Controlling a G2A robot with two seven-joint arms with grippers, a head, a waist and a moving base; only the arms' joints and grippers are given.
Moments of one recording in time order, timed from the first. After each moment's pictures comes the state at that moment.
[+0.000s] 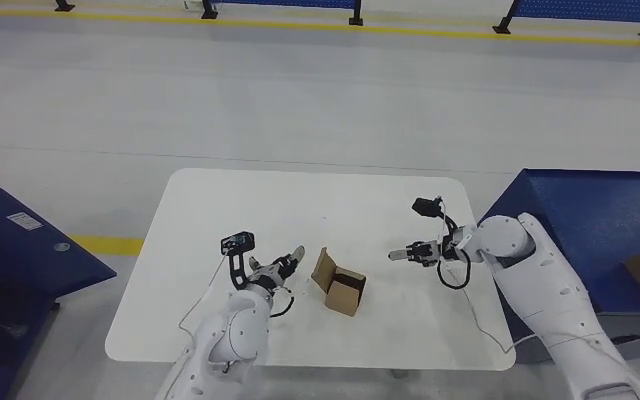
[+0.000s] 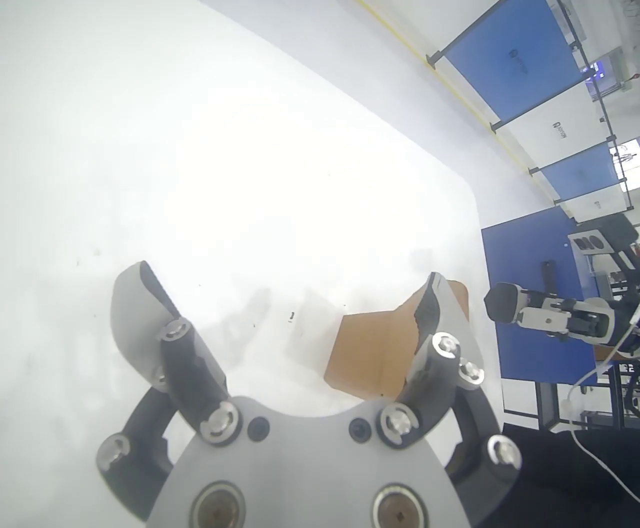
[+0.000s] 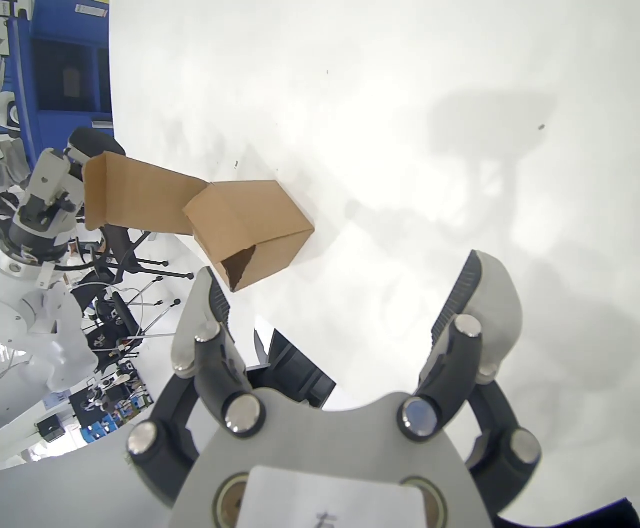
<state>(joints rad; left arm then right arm) 1.25 -1.41 -1.11 -1.67 0.79 0.43 -0.38 -0.75 -0.93 1.06 -1.16 -0.22 -0.14 1.24</state>
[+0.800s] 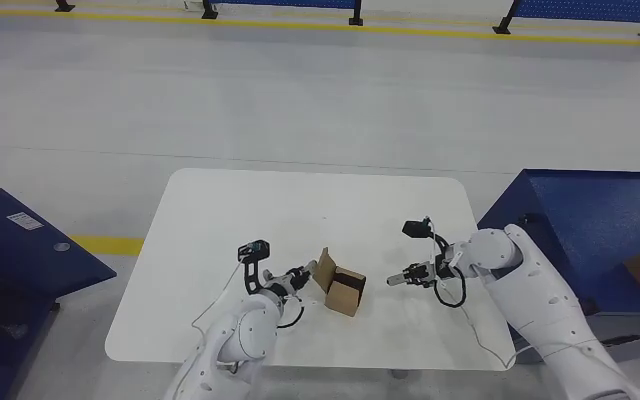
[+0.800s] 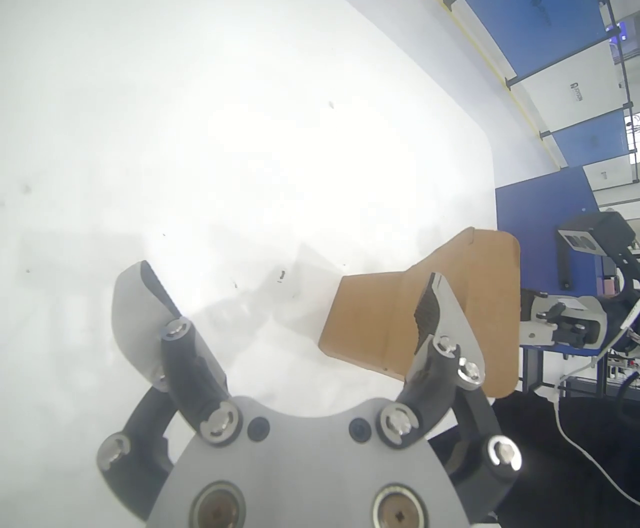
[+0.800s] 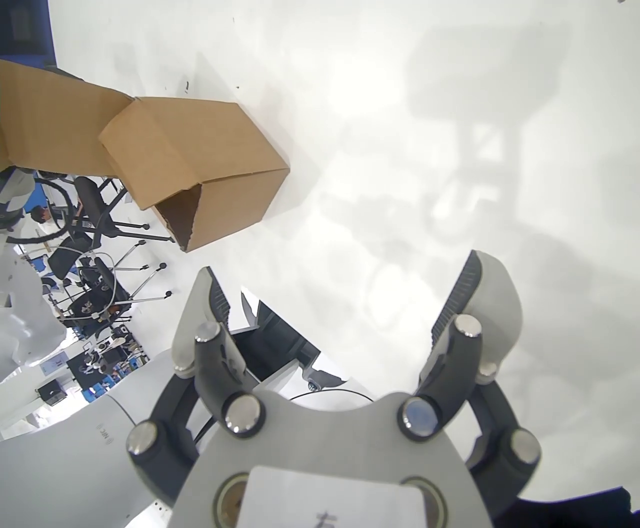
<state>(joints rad) 1.24 -1.42 -1.07 -1.63 0.75 0.44 -0.48 -0.76 -0.94 0.99 -1.17 -0.25 -0.15 1.30</state>
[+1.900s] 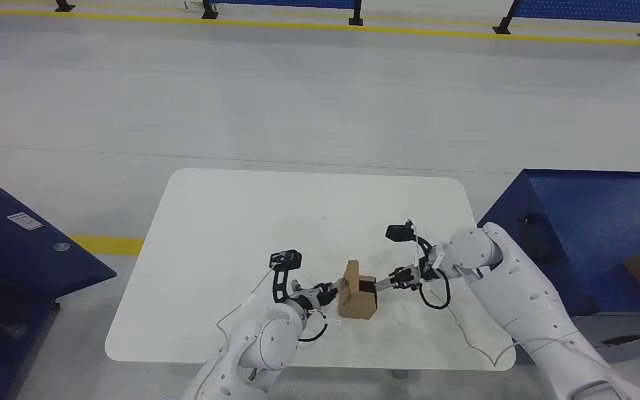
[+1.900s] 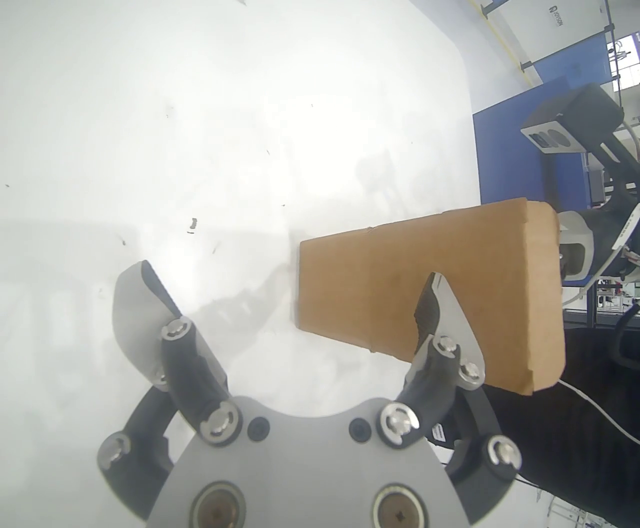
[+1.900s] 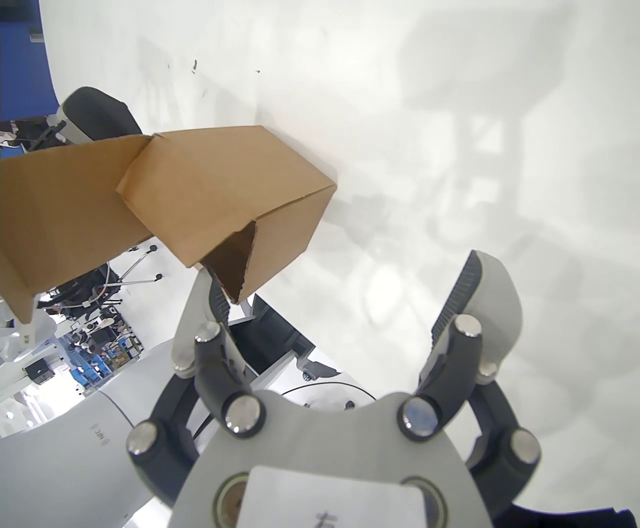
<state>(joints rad) 1.21 -1.44 -0.96 -1.59 0.75 0.39 -0.52 -0.72 -0.98 0.89 -1.16 -0.25 -0.14 1.30</state>
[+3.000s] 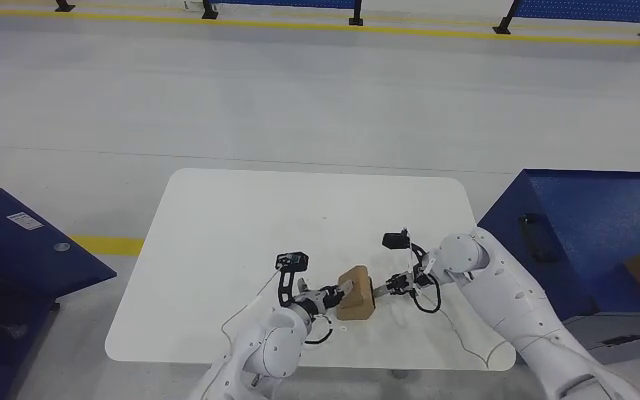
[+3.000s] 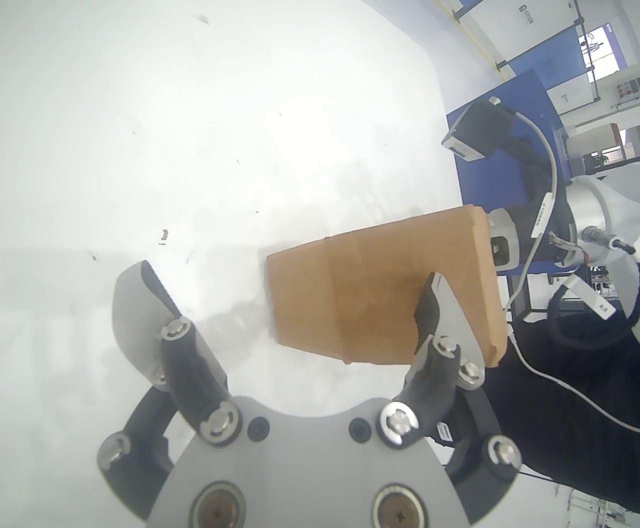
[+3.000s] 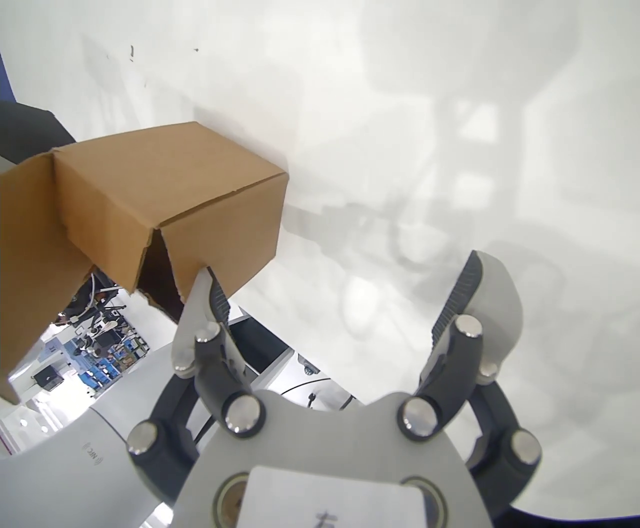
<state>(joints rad) 1.23 -1.45 -0.94 -1.59 0.77 0.32 -0.47 -0.69 -1.02 0.82 -1.05 -0.28 -0.13 1.27</state>
